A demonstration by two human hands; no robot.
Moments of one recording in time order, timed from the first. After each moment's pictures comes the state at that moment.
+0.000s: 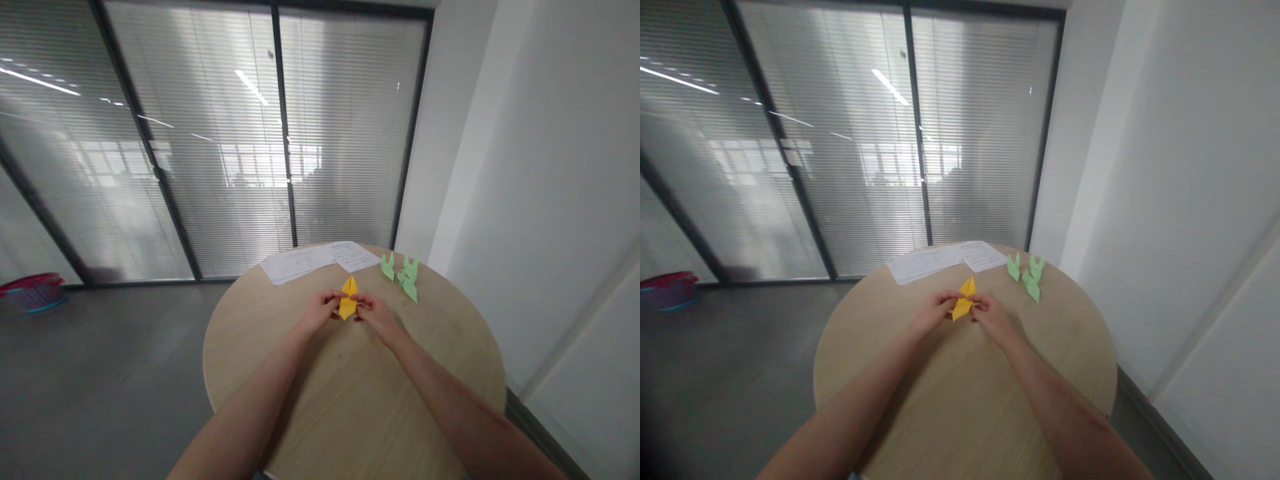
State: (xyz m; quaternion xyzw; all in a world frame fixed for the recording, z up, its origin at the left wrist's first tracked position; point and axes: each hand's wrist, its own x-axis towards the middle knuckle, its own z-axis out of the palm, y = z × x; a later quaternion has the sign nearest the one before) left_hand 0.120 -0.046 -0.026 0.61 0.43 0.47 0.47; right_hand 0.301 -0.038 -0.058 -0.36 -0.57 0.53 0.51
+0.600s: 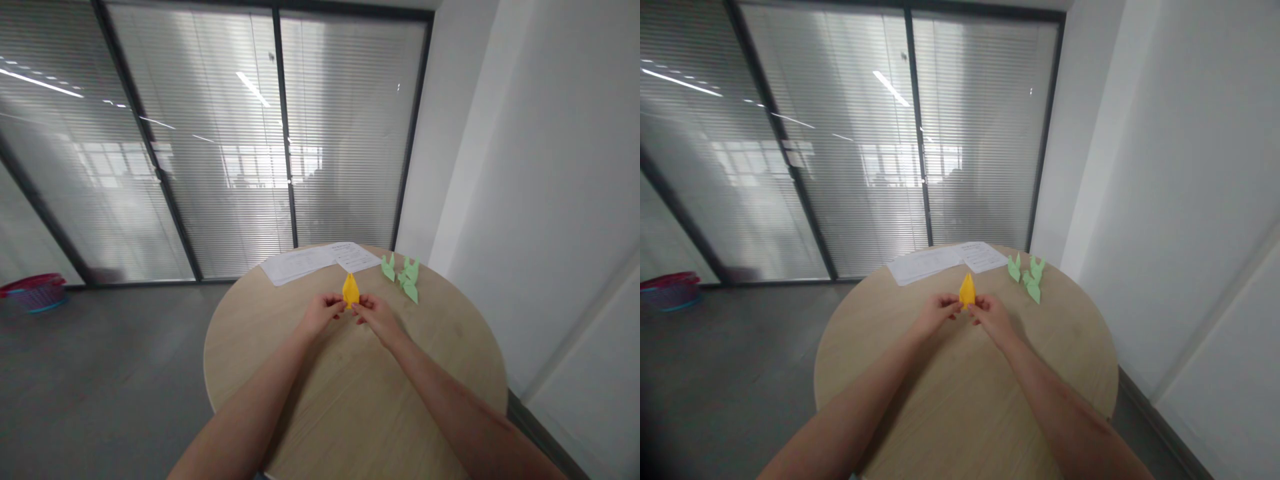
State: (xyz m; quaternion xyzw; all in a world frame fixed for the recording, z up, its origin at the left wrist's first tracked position) left_hand 0.119 -0.044 -0.026 0.66 0.41 0.45 0.44; right_hand 0.301 -0.042 -0.053 -0.38 -0.59 0.49 0.52
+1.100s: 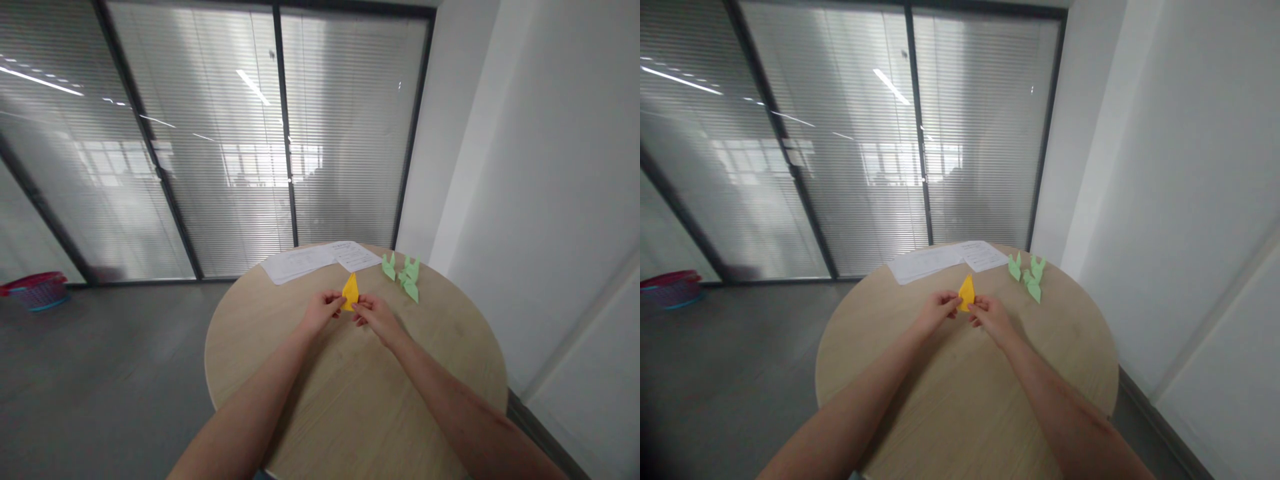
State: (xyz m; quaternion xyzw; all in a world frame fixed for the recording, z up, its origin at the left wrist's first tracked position) left_hand 0.121 -0.043 -0.028 0.63 0.44 0.47 0.44; right_hand 0.300 -0.043 -0.052 -0.38 -0.59 0.52 0.49
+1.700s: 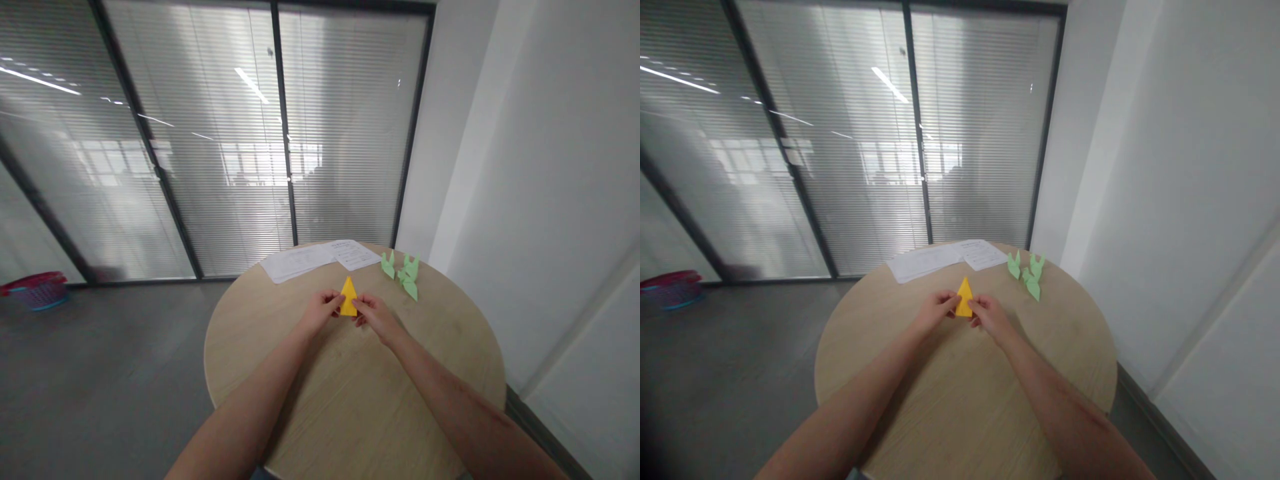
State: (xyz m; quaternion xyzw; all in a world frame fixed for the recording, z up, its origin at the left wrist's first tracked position) left_hand 0.120 -0.049 -0.026 0.63 0.43 0.47 0.45; right_hand 0.301 -0.041 -0.058 -0.37 -0.59 0.53 0.49
